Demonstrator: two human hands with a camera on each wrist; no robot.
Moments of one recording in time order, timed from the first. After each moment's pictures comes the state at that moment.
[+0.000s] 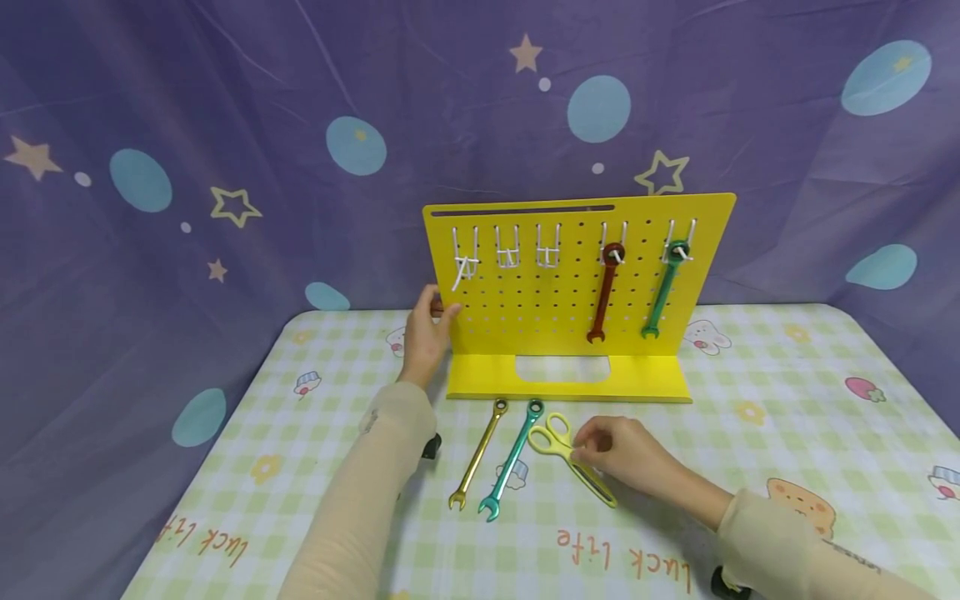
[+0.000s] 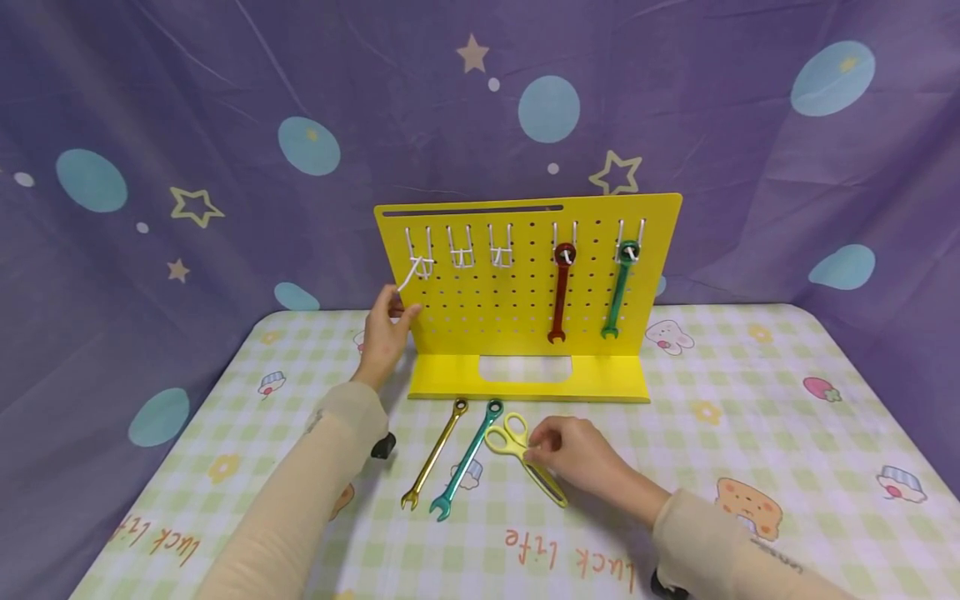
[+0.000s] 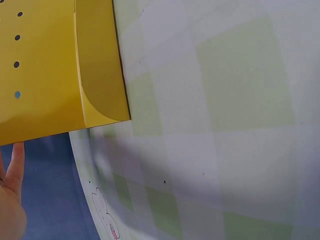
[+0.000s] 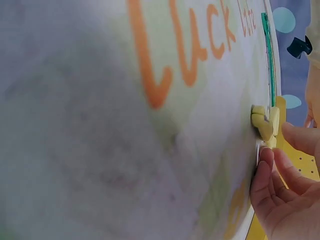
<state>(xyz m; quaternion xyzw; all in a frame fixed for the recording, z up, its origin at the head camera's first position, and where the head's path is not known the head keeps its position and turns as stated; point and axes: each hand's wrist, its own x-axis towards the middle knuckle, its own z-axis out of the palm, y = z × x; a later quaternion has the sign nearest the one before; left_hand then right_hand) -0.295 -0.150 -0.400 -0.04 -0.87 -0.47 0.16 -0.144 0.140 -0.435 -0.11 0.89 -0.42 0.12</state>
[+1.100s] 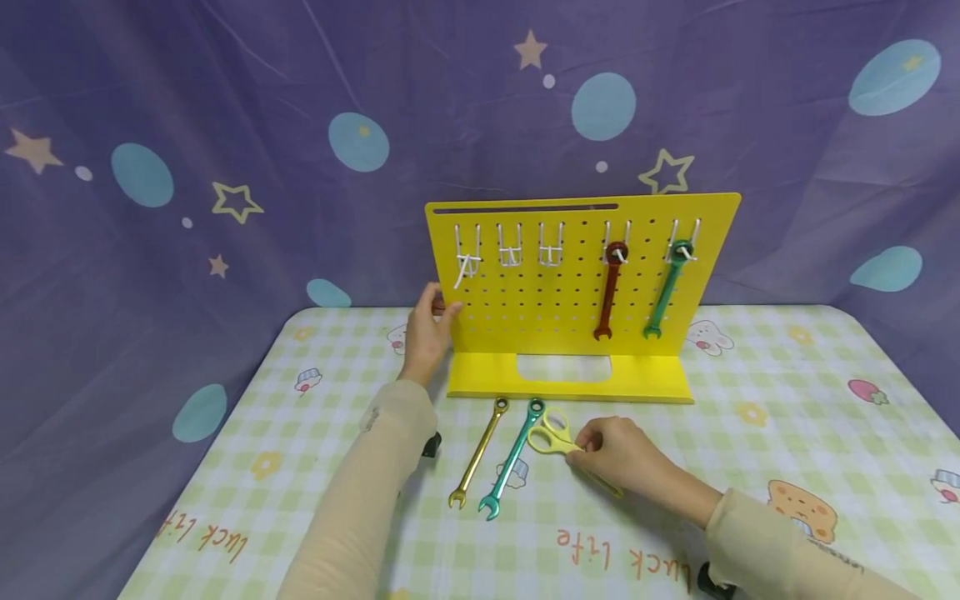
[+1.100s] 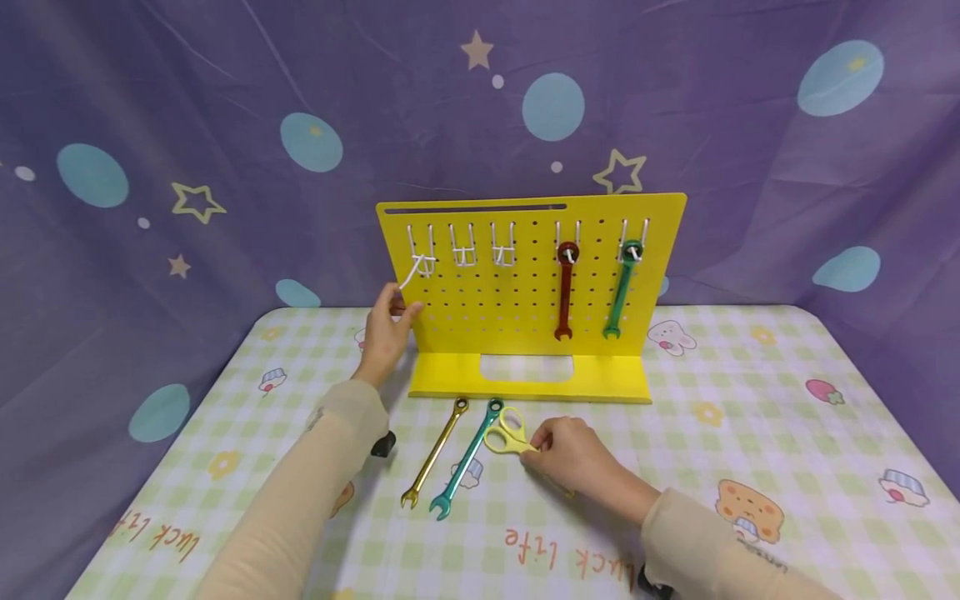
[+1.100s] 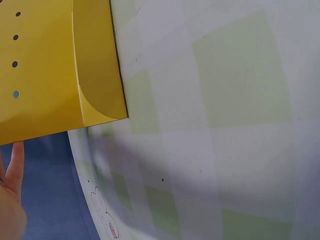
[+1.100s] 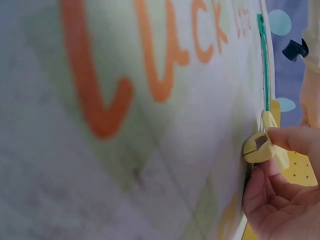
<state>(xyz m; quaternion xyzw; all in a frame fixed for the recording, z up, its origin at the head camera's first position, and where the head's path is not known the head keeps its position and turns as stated) -0.297 -0.150 -0.402 -0.05 -0.87 -0.46 0.18 -0.143 0.131 -0.435 -0.11 0.91 -0.38 0.10</state>
